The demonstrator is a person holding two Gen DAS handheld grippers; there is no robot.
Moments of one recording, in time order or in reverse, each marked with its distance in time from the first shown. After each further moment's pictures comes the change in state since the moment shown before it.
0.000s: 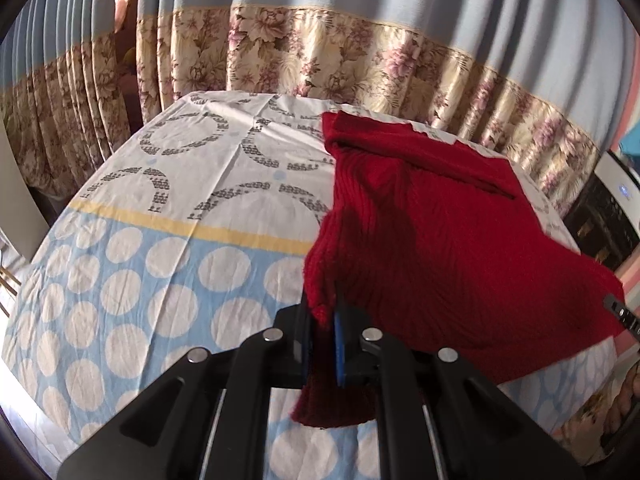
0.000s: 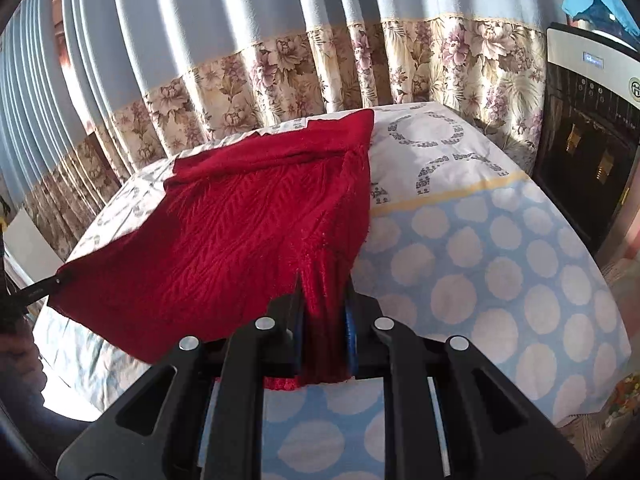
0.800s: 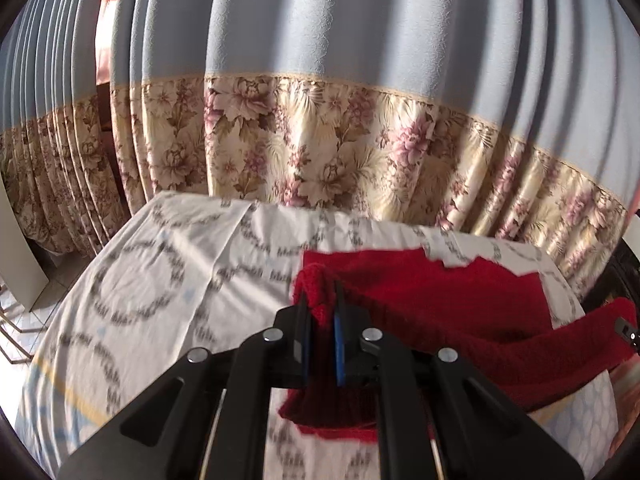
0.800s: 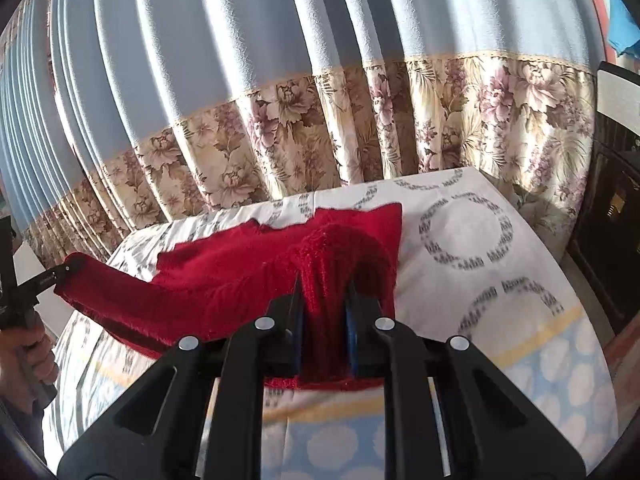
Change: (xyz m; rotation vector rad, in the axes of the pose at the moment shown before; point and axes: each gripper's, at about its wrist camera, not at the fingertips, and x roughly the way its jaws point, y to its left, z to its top) left arm 0.089 -0.049 0.191 0.024 -0.197 0.071; right arm 0.101 -0.007 0.165 0.001 -0.095 0.069
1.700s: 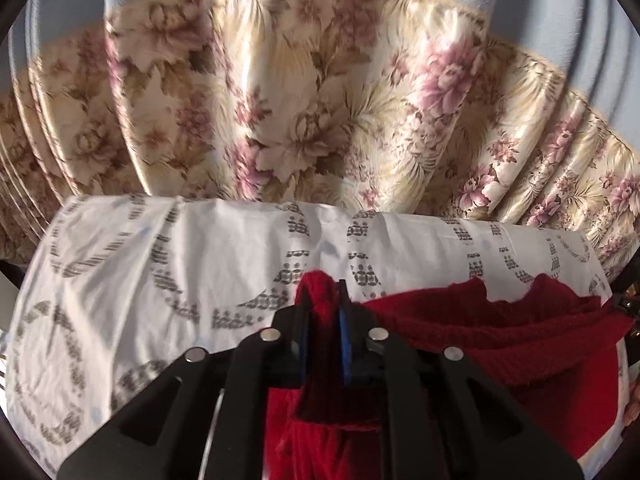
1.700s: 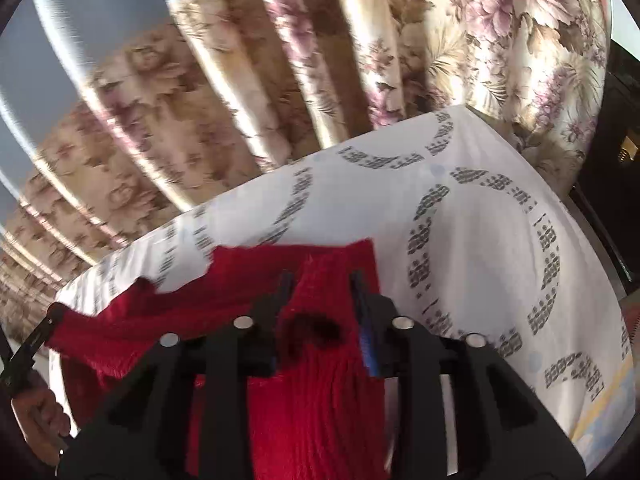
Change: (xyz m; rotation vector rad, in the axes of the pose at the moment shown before) left arm 0.239 -0.006 0.064 0.062 0.269 -0.075; right arm 0.214 -0.071 0.085 0.247 0.258 -0.228
